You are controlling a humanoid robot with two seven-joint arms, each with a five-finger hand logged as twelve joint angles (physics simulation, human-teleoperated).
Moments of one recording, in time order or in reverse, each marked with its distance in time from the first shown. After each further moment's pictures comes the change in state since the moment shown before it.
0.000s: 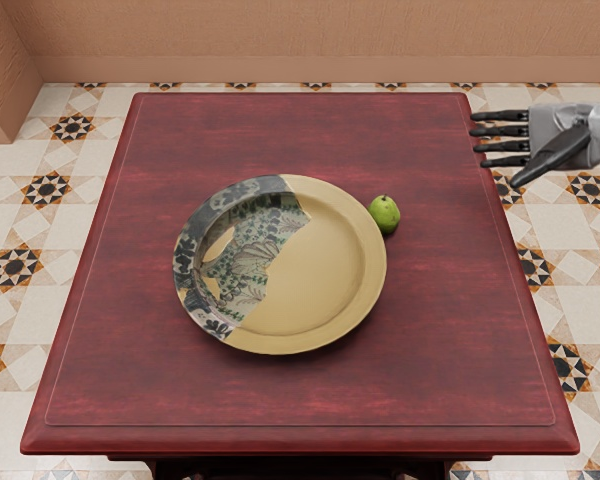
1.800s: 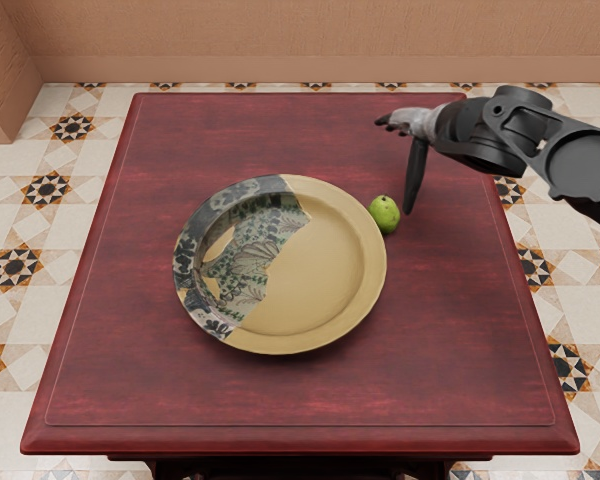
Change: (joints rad) left arm -0.025 0.000 0.003 0.002 0.001 0.000 0.000; right arm 0.141 0.539 -0.069 -0.021 -1.125 -0.315 0.000
